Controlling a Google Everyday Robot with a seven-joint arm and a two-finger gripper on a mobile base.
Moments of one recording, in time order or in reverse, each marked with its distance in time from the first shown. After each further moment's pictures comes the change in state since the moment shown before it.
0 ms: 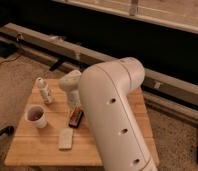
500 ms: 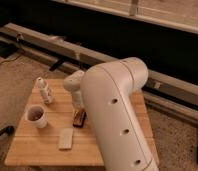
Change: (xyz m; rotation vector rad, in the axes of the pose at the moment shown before) arm 0.007 -0.030 0.007 0.032 0.016 0.057
